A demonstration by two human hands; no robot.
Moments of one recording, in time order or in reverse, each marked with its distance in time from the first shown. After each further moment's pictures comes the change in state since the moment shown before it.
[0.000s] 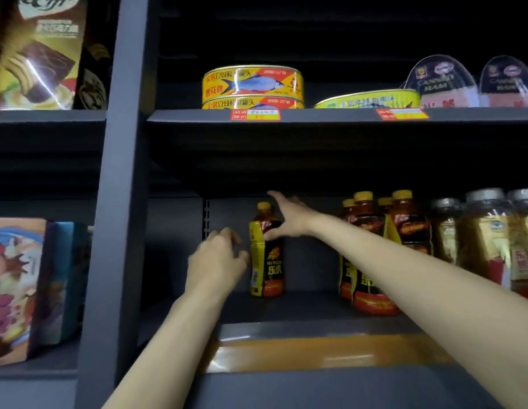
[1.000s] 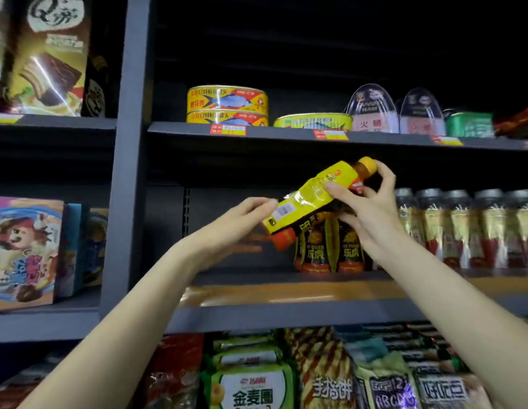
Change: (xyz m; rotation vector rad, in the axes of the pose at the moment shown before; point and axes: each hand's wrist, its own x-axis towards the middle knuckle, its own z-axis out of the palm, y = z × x) left_hand -0.049 0.081 -0.060 -0.859 -0.680 0.024; right_hand -0.199 0.019 -0.068 1.237 0.691 0.002
